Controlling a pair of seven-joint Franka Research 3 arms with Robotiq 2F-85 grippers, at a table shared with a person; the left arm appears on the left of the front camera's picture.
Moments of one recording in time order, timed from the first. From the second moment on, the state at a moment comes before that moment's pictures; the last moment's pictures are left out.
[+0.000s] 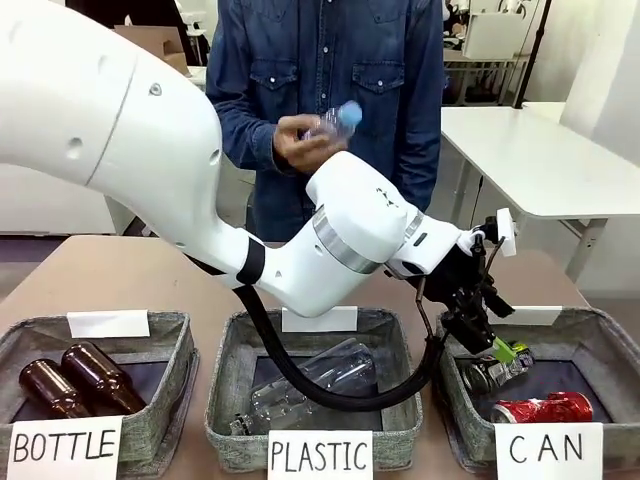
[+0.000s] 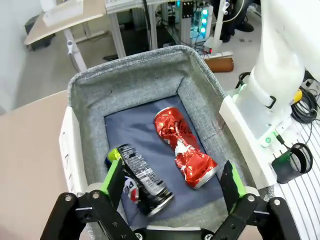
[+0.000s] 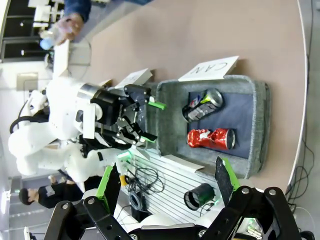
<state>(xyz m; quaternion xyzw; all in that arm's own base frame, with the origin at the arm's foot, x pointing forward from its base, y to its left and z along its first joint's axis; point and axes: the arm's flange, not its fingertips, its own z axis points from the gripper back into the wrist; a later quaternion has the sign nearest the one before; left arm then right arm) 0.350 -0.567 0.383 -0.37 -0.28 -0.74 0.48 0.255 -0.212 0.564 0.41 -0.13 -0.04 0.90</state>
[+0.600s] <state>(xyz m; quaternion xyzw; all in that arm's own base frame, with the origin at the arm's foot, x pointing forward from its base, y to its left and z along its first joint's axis) 0.261 -0.458 0.457 -0.31 -0.21 -0.71 0.60 0.255 -0.213 0.564 0.41 -0.13 -0.04 0.90</state>
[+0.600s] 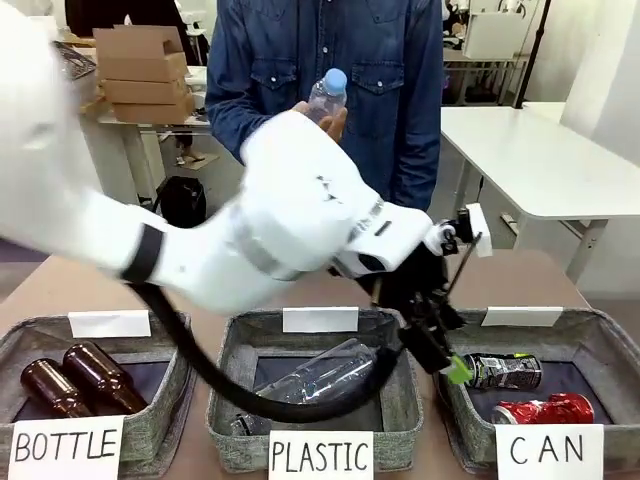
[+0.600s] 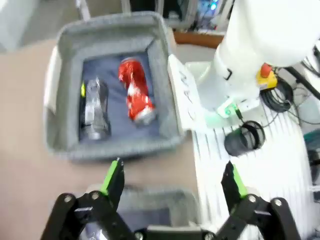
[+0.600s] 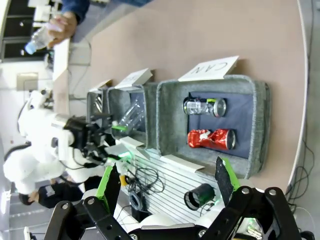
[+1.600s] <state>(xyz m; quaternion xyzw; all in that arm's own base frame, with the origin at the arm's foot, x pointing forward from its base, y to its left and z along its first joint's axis) 0.260 0.039 0.597 -0.49 -0.30 -0.05 0.82 0.294 0.027 0.568 0.52 -0.13 0.15 0.83</state>
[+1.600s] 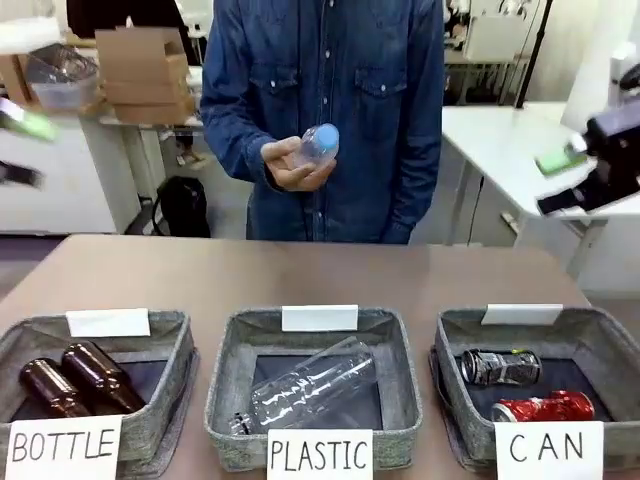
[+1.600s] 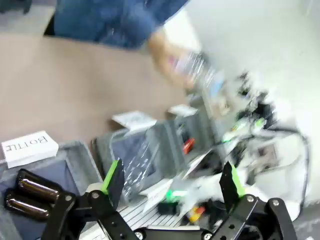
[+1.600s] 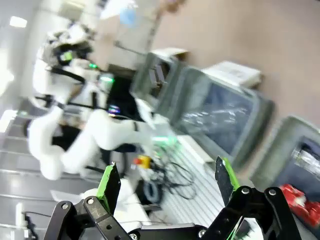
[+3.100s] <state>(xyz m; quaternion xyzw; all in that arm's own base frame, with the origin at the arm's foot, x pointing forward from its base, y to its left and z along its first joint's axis) 0.270 -0.009 0.588 -0.45 -0.27 -0.10 0.85 0.293 0.028 0.569 0.52 -0.13 0.14 0.83</state>
